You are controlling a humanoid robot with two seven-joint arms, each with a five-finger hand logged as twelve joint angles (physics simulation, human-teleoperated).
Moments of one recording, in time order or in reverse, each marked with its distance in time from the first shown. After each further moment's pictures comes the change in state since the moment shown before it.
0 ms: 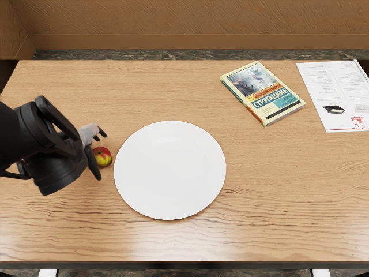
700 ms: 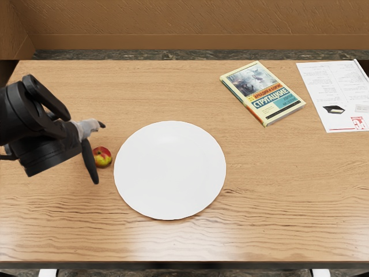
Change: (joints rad) left arm -0.101 0.000 0.062 0.000 0.013 -0.219 0.001; right arm 0.000 0.000 0.000 0.000 0.000 0.000 0.000
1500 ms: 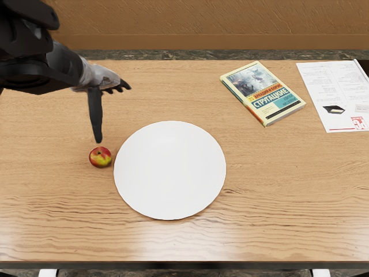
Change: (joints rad) left arm -0.235 0.021 0.063 0.226 0.182 -0.546 -0.006; right arm 0.000 0.000 0.000 0.000 0.000 0.000 0.000
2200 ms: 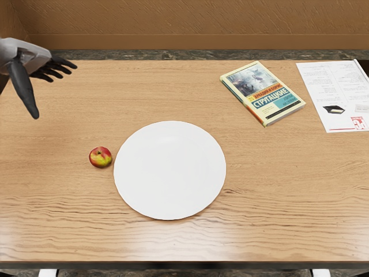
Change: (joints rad) left arm 0.233 0.555 -0.188 0.409 0.374 -0.431 -0.073; right arm 0.000 0.000 0.005 -0.001 -0.011 0.002 0.002
